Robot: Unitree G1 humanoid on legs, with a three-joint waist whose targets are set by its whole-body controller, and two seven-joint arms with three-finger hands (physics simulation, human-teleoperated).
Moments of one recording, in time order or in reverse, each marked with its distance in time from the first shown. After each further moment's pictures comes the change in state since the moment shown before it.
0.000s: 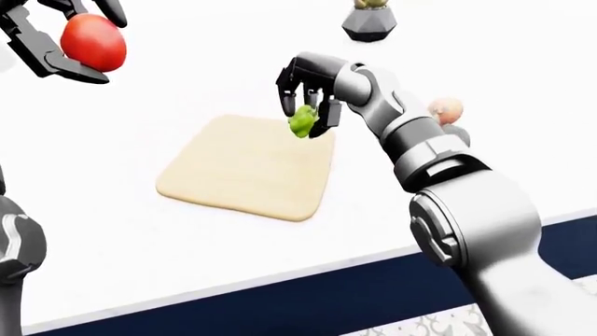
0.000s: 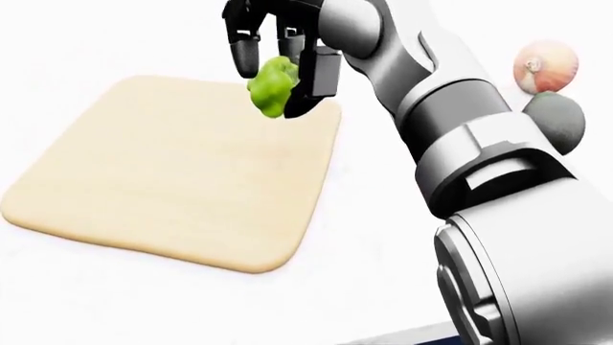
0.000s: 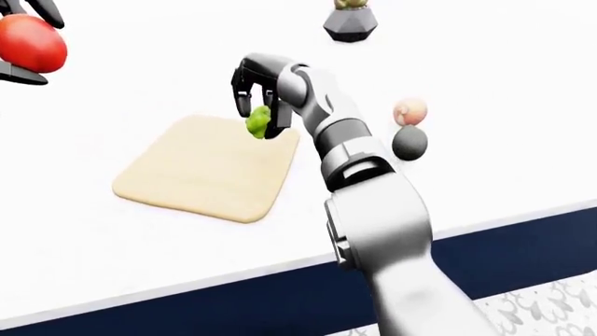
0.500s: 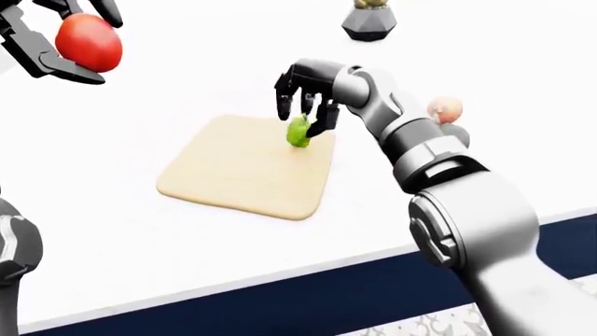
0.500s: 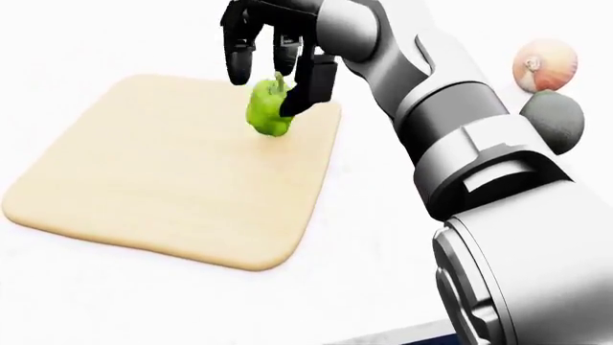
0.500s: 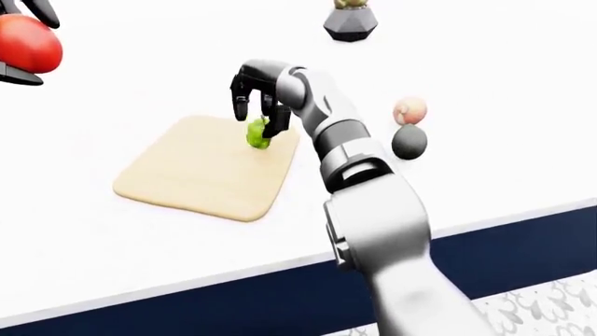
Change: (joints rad) left arm 0.003 0.011 0.002 -0.003 -0.003 -0.003 -0.006; right arm 0.007 0.004 0.009 -0.007 -0.017 0.000 0.053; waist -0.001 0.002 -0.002
